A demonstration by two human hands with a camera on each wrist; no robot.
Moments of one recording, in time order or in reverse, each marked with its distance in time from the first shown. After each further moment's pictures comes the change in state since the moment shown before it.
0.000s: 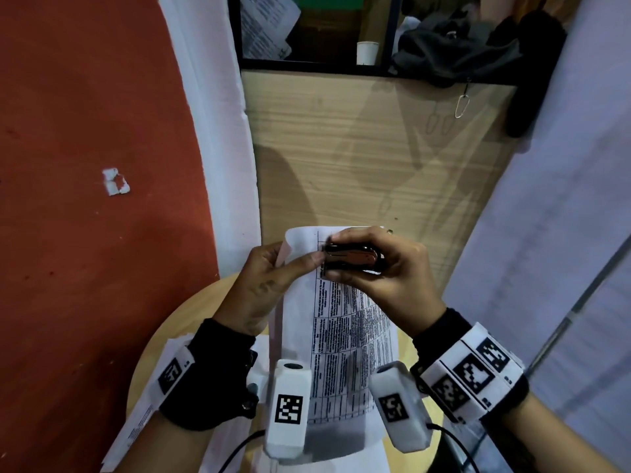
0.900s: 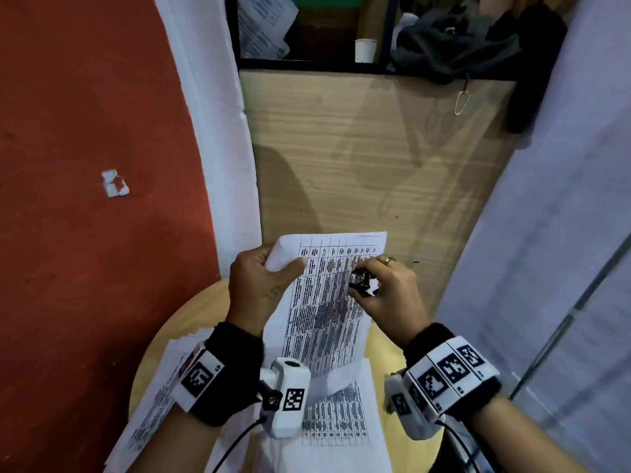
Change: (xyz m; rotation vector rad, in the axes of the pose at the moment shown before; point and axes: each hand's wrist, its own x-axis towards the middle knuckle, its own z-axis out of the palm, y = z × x) left_hand 0.019 -0.042 -0.021 0.424 0.376 0.217; right_hand -0.029 0.063 -0.007 -0.708 -0.008 0.134
